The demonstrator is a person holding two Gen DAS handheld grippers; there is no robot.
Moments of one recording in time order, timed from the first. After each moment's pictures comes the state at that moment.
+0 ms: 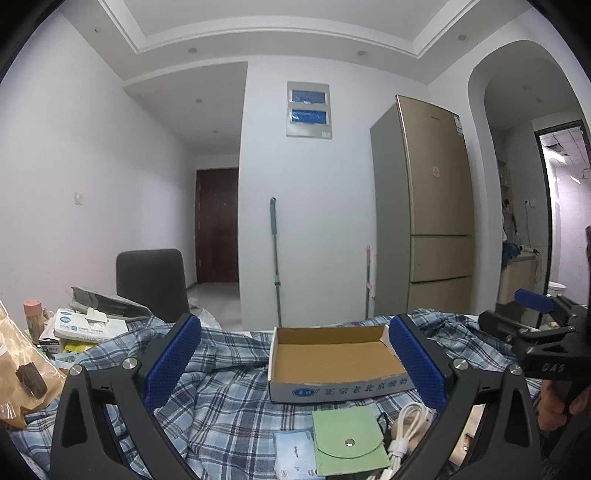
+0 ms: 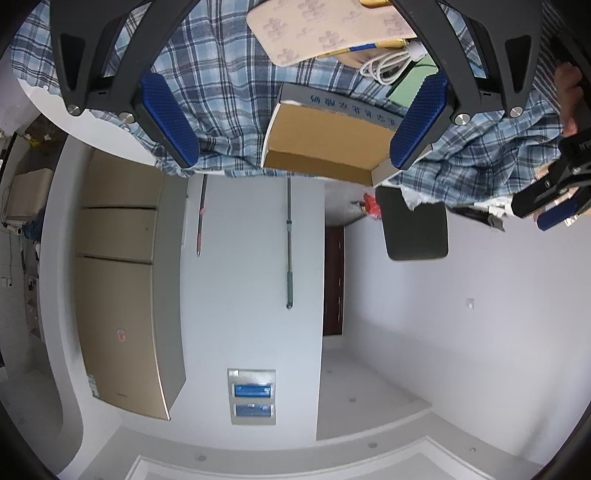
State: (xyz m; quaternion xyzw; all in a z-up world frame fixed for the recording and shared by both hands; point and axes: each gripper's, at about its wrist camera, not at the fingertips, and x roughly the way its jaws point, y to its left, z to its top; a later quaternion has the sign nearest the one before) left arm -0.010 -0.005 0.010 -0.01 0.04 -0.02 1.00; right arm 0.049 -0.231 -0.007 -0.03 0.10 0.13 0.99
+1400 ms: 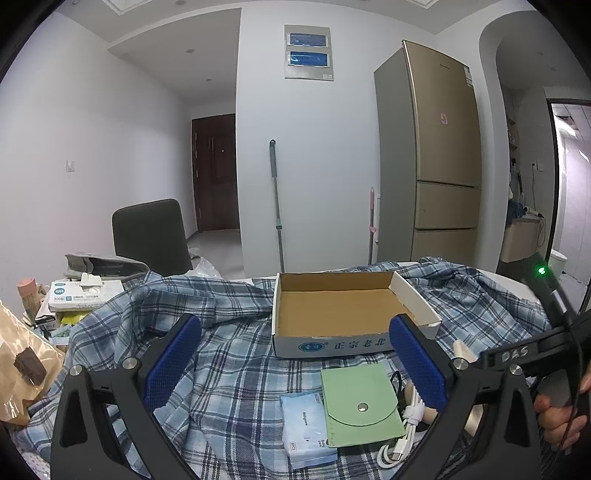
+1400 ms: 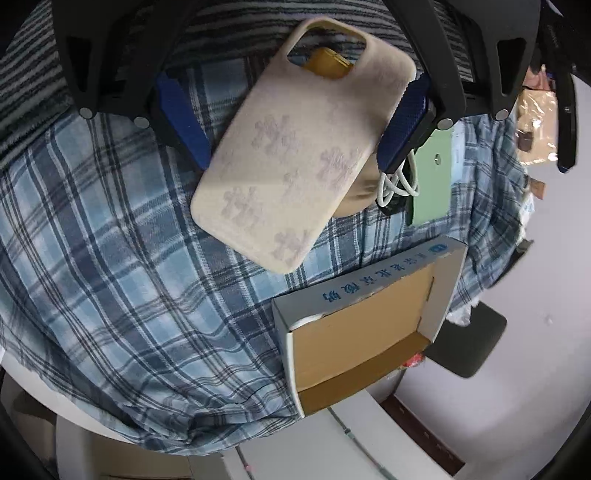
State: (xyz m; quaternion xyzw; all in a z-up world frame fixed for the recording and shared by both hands) left arm 0.026 -0.009 -0.007 0.01 0.16 -0.01 0.99; right arm 0.142 -0.235 -0.100 0.19 0.55 0.10 0.81
